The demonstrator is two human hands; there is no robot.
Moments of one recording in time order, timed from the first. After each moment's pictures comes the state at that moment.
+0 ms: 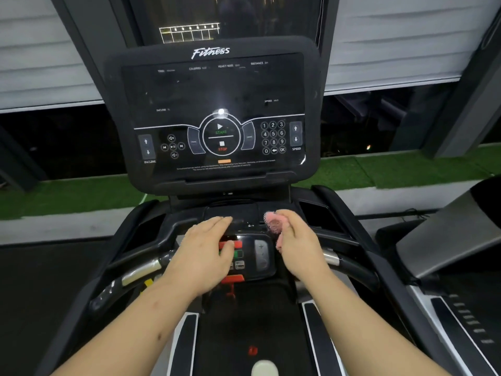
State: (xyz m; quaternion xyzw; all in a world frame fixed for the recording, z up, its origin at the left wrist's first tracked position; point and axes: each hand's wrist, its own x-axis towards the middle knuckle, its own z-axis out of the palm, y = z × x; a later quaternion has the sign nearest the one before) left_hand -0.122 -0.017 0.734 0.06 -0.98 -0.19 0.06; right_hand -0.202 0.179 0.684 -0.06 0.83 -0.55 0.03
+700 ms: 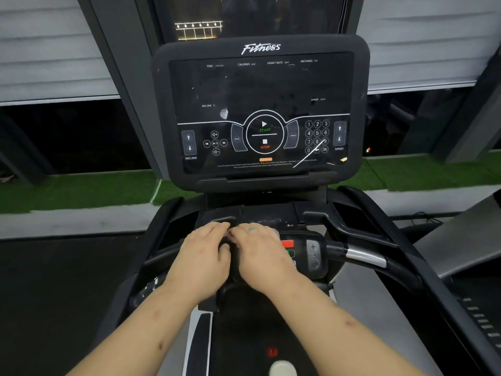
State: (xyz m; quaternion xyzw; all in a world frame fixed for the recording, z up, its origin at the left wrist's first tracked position) left_hand -0.092 -0.123 0.715 0.07 -0.97 -0.22 0.07; right_hand -0.155 0.021 0.701 -0.33 0.92 -0.20 -0.01
